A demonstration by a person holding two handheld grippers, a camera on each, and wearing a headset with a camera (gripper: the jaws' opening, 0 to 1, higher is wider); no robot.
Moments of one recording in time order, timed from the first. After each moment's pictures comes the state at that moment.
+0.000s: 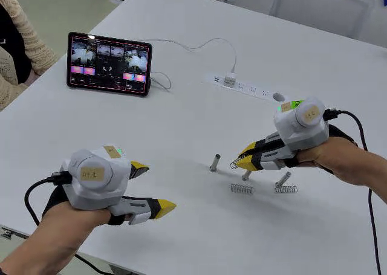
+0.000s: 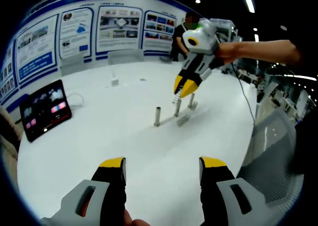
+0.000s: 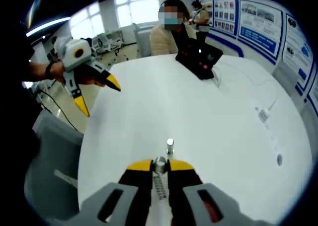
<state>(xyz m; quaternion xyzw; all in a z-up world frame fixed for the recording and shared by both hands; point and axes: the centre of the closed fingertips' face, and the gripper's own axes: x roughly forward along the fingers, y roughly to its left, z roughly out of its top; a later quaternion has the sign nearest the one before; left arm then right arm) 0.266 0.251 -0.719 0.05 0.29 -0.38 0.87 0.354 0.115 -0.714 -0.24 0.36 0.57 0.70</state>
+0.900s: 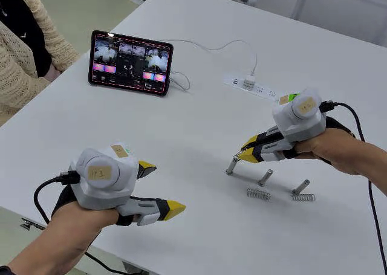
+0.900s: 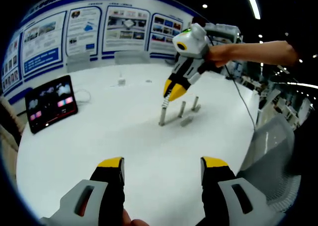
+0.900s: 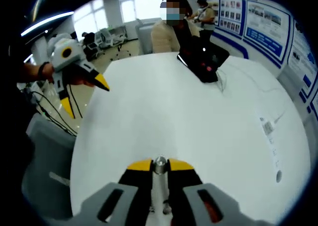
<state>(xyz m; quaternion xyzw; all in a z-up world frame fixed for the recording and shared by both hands) 0.262 0.265 -0.715 0.03 0.29 -0.37 0.88 0.375 0.145 -0.723 -0.26 0.36 0.58 0.68</state>
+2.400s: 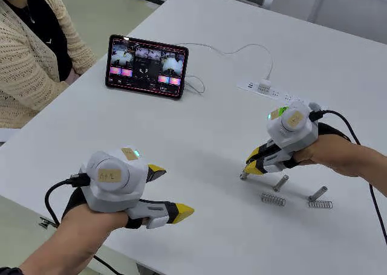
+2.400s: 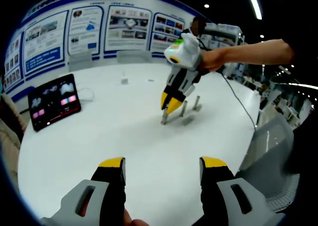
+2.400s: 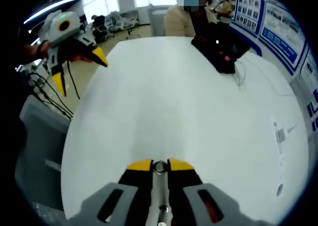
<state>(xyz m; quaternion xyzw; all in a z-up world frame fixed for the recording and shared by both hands) 0.259 0.273 -0.714 0.03 0.29 -0.36 0.89 0.371 0.158 -0.764 -0.32 0.38 0.60 0.63</state>
